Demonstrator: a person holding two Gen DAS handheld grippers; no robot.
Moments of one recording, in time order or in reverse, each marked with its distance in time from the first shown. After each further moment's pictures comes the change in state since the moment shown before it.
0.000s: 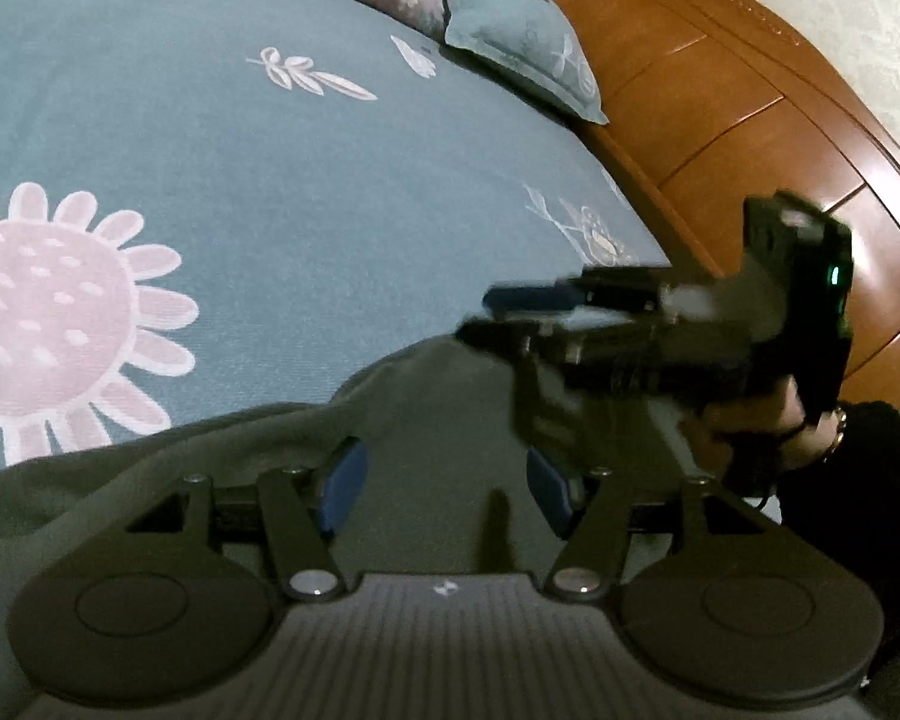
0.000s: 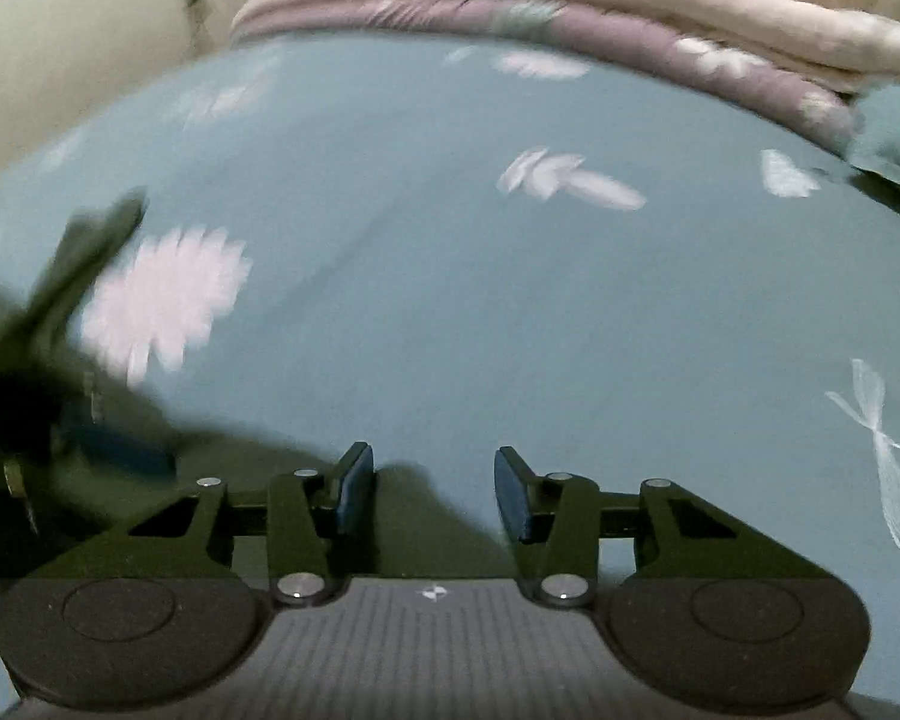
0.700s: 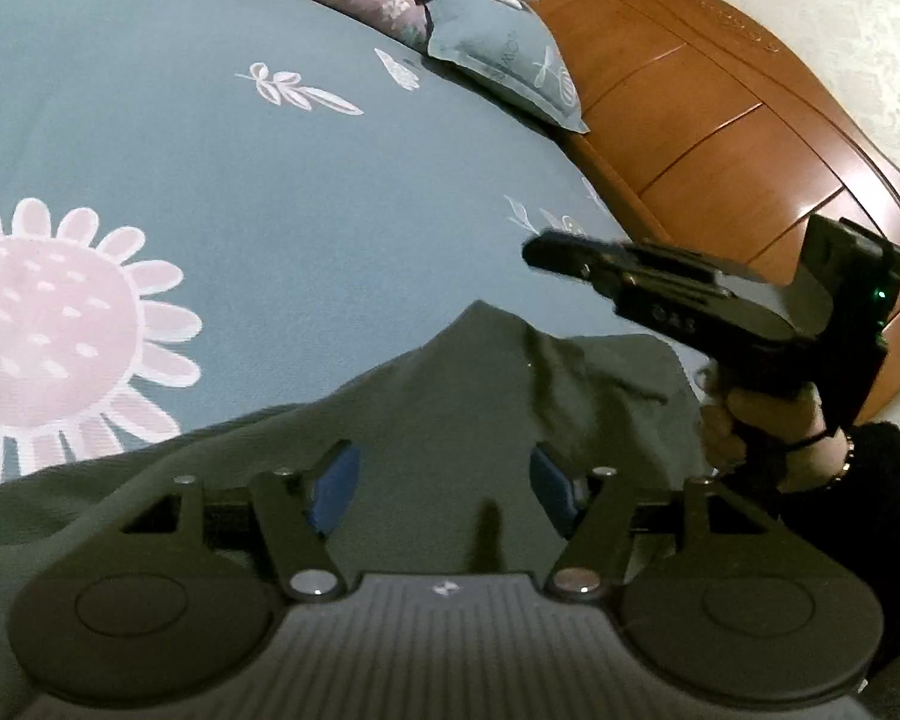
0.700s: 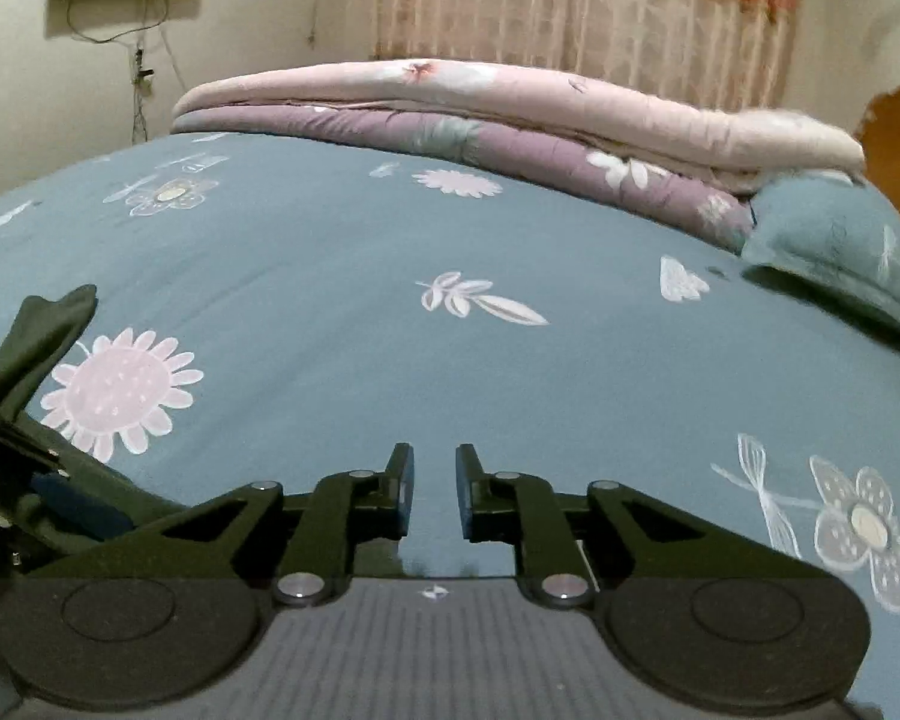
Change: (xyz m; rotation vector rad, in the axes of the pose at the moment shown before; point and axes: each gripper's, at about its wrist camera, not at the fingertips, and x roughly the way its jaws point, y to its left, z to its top) left arm -0.002 0.000 0.008 0.009 -0.016 -0.052; right arm -0.050 0.016 0.003 0.040 -0.213 -0.193
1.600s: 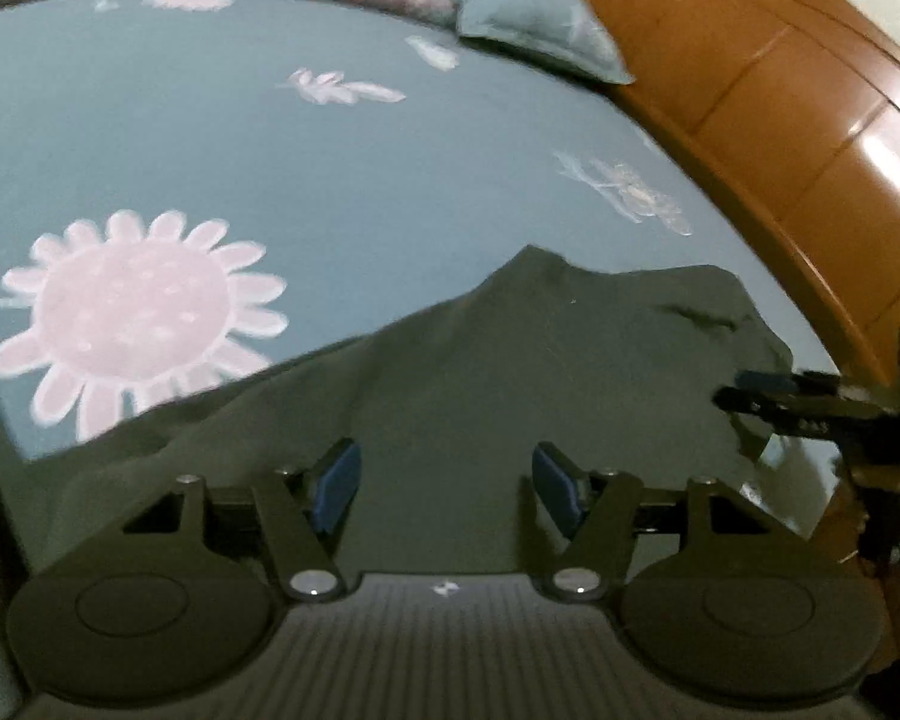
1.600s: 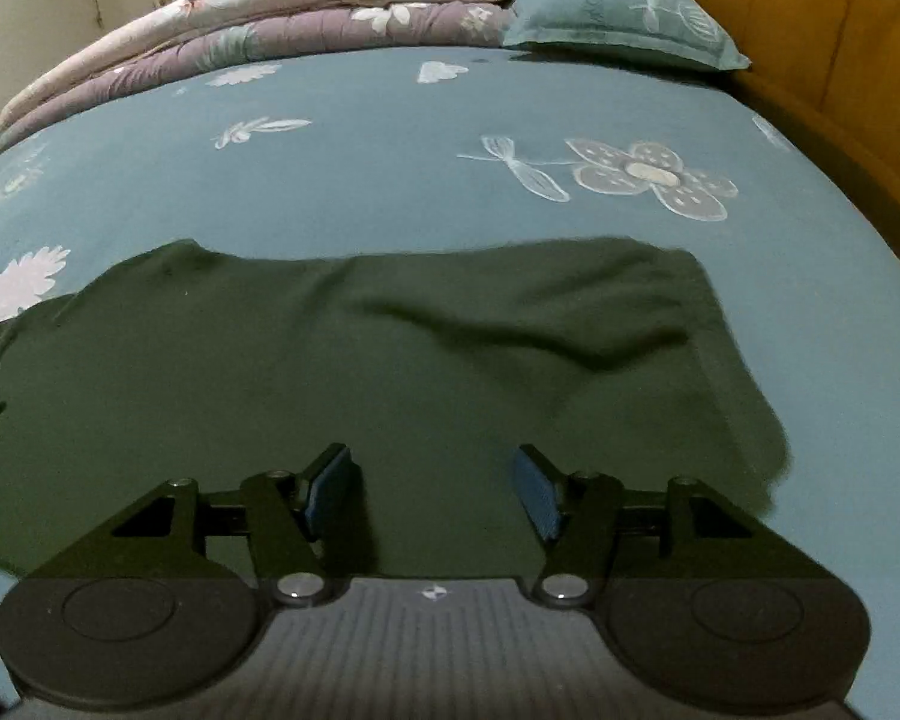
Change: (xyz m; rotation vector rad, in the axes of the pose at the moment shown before) left arm -0.026 -0.023 -0.021 0.082 0.066 0.247; right arm -0.102 -0.049 -0.130 0.367 0.201 -0.268
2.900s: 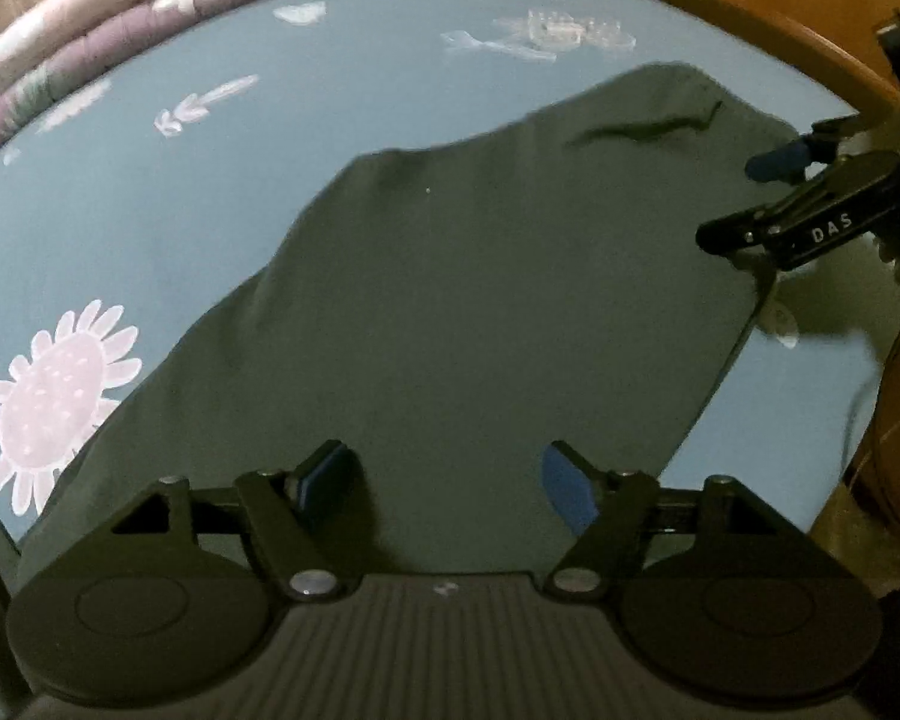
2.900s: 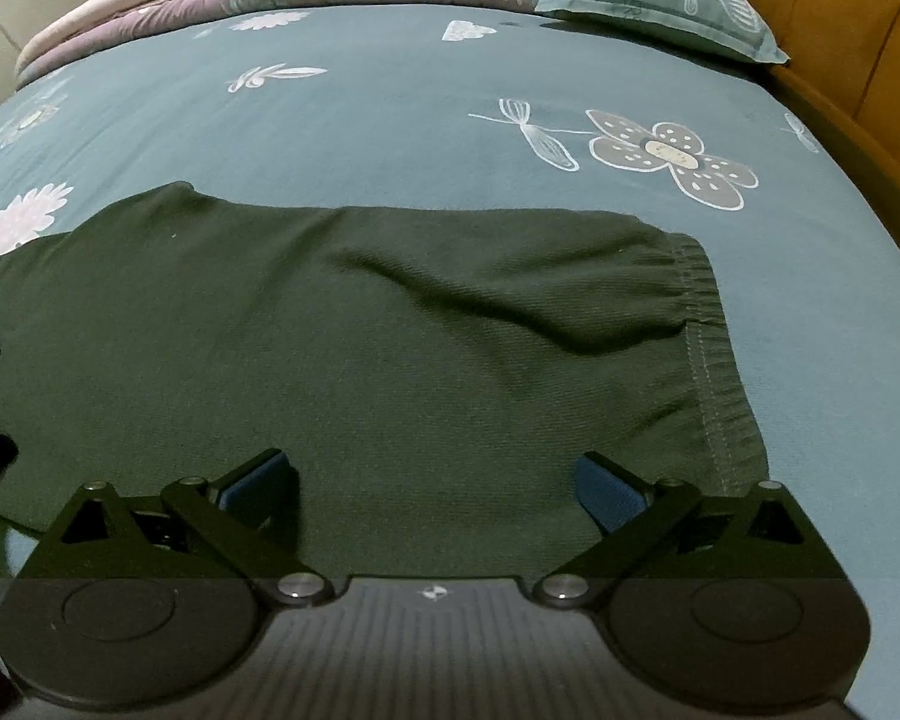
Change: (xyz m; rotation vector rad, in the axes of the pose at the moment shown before) left arm 0.044 -0.129 -0.027 0.425 0.138 0.222; right arm 0.014 -0.007 0.003 -0.108 0.089 0.037
